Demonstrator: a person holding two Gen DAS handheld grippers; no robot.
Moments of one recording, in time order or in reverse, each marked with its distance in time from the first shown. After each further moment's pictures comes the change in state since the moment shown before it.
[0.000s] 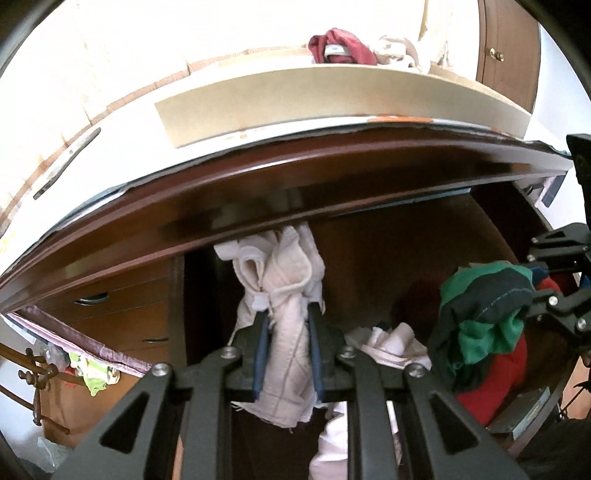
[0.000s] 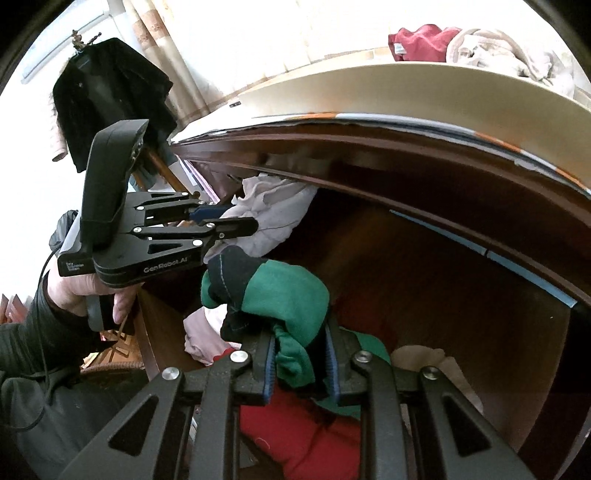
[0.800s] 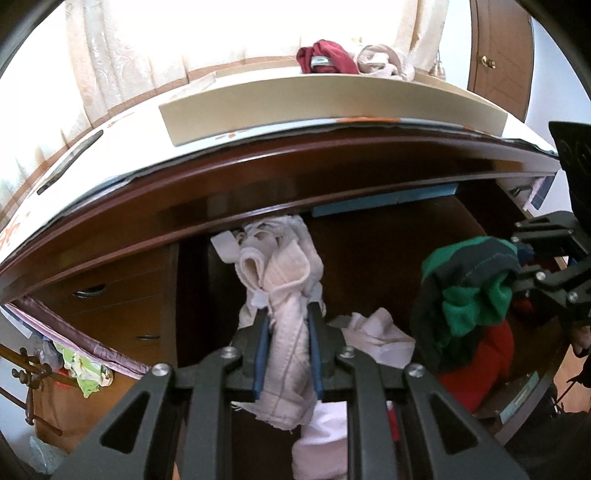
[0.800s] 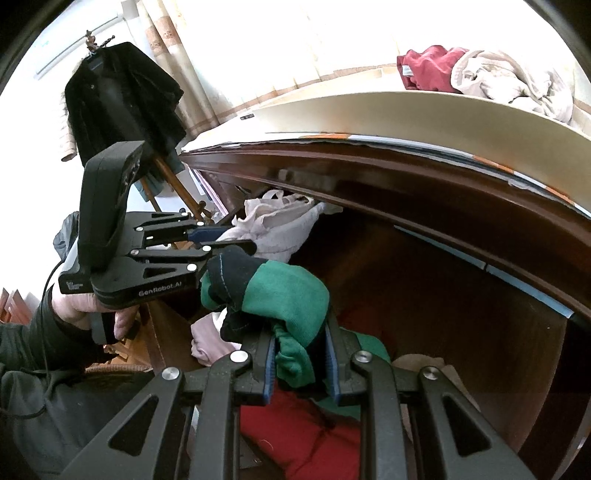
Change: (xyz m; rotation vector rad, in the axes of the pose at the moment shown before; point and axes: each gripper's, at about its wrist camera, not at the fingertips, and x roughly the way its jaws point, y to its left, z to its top) left arm -0.018 -0.007 -0.018 -0.003 -0.038 -0.026; right arm -0.022 -0.003 -0.007 -0.029 -0.053 0.009
